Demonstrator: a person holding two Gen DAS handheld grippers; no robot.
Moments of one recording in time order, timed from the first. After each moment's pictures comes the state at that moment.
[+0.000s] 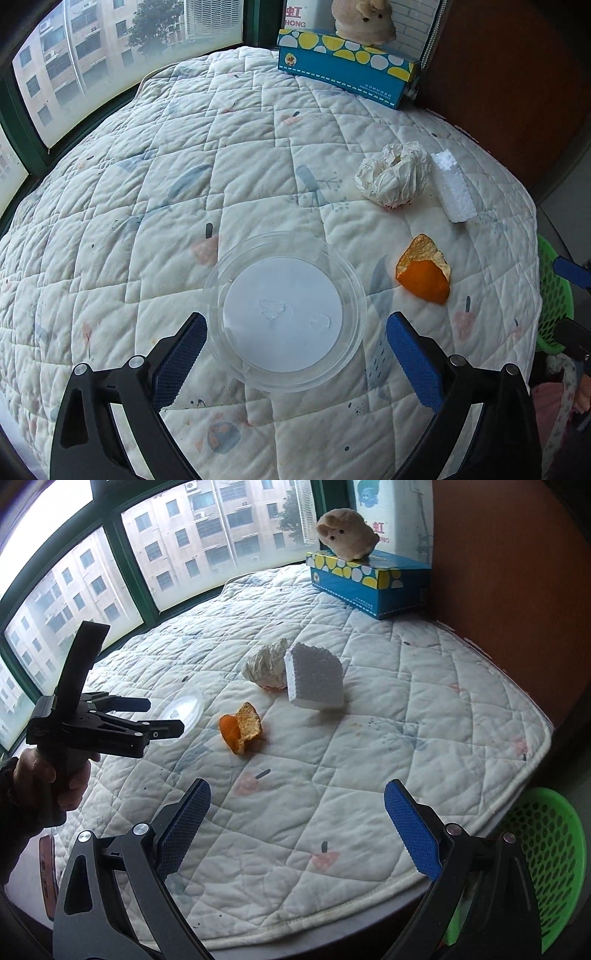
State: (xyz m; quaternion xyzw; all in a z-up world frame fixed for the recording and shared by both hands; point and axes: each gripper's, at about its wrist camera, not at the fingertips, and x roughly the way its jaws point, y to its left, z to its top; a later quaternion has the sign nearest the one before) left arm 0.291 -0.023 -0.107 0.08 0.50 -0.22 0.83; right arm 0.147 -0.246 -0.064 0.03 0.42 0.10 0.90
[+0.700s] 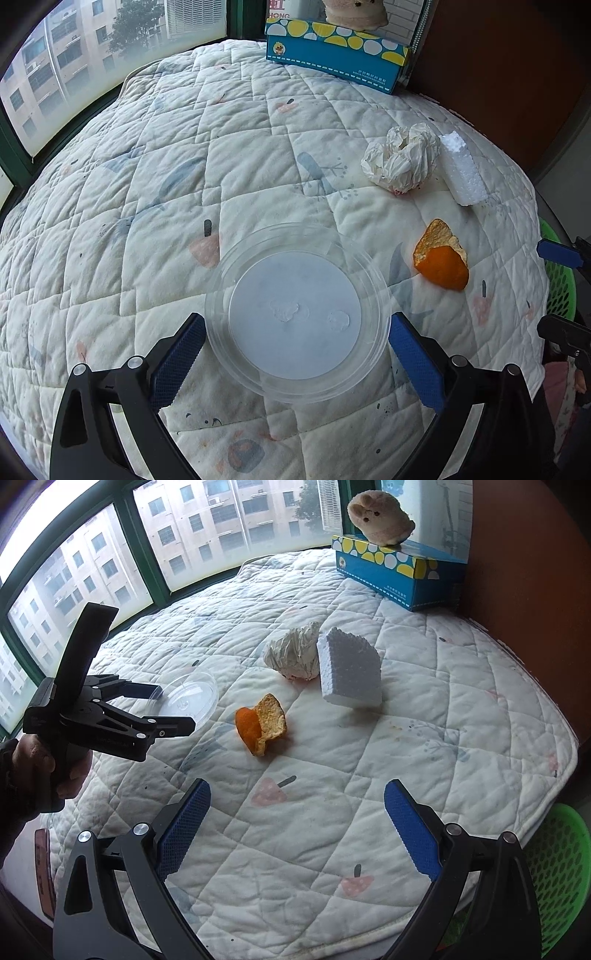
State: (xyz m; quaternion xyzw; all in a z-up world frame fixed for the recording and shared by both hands) left arm 0.304 -0.018 -0.122 0.10 0.51 -0.24 0.82; right arm 0.170 -0.222 -0.082 0.02 0.44 0.12 0.89
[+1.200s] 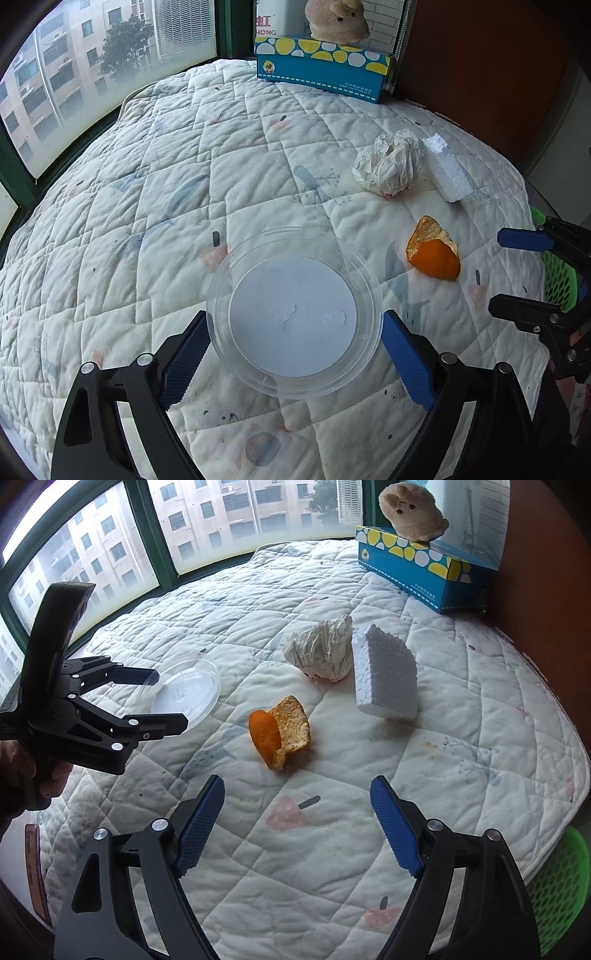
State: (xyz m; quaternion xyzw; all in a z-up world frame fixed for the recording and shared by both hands) left arm 0.292 -0.008 -0.110 0.12 0.48 -0.26 0.83; right arm 0.192 -0.196 -0.097 -0.01 0.46 0.14 0.88
